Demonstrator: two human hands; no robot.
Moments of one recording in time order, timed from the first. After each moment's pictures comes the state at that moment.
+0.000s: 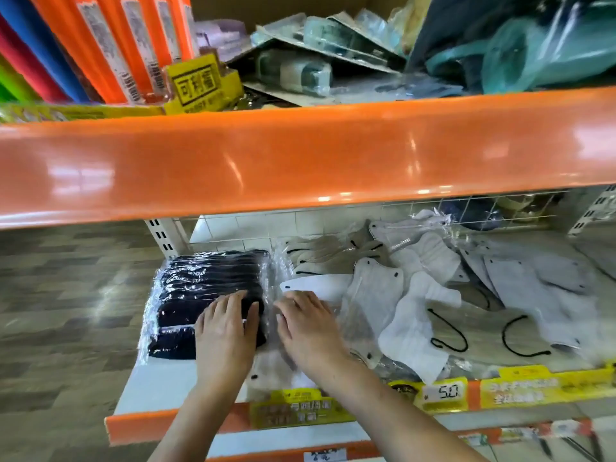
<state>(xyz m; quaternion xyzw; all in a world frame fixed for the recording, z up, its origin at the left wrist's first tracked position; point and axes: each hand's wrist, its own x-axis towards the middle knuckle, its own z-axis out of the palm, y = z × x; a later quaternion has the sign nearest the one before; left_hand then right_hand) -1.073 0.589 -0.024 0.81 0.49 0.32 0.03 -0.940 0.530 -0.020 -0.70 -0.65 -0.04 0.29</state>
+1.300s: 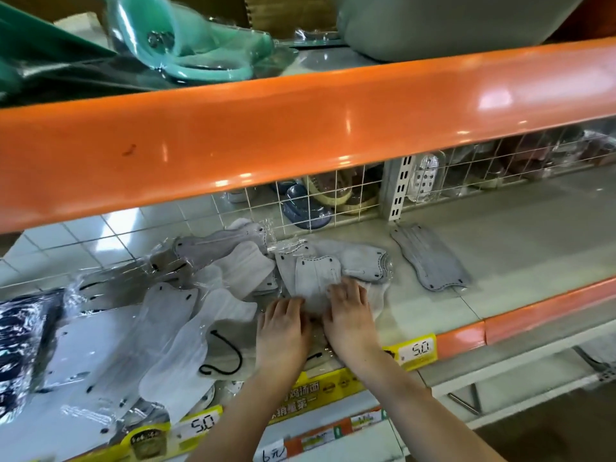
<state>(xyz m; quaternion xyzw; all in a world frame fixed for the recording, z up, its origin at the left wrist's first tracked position) -0.714 0.401 -0.044 0.89 0.37 0.20 0.16 -0.605 0.338 -0.054 -0.86 -0.44 -0.04 0.26</state>
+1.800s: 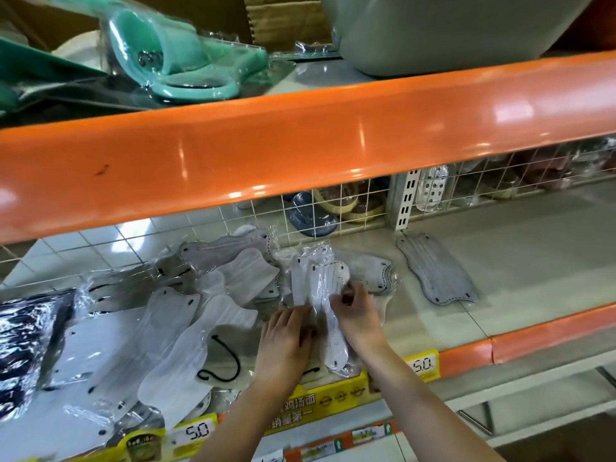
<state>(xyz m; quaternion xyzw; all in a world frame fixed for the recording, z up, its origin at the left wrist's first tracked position) -0.715 0.401 -0.050 0.90 0.33 0.23 0.19 -0.586 0.343 -0.018 -0.79 -0.24 0.22 0.52</state>
